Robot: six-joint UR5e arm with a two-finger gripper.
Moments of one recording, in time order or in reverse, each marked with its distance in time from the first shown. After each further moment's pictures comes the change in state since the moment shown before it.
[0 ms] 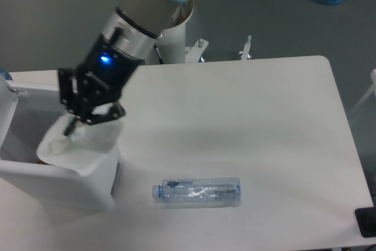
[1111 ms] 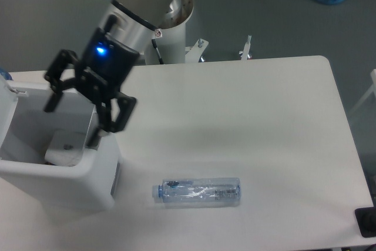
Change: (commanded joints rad) arm 0.165 -0.103 0.023 0.166 0.003 0.165
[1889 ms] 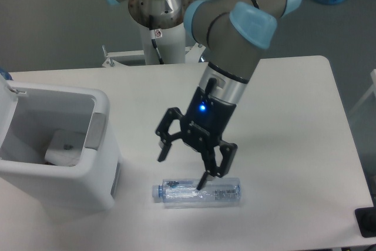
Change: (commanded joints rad) arm 0.091 -0.144 0.008 -0.047 0.257 0.344
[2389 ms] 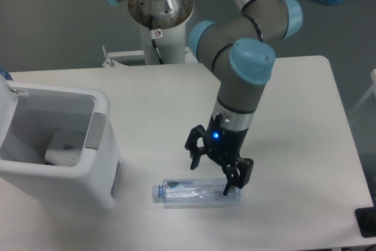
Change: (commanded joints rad) arm -0.083 -0.081 -0.005 -0.054 0.304 0.069
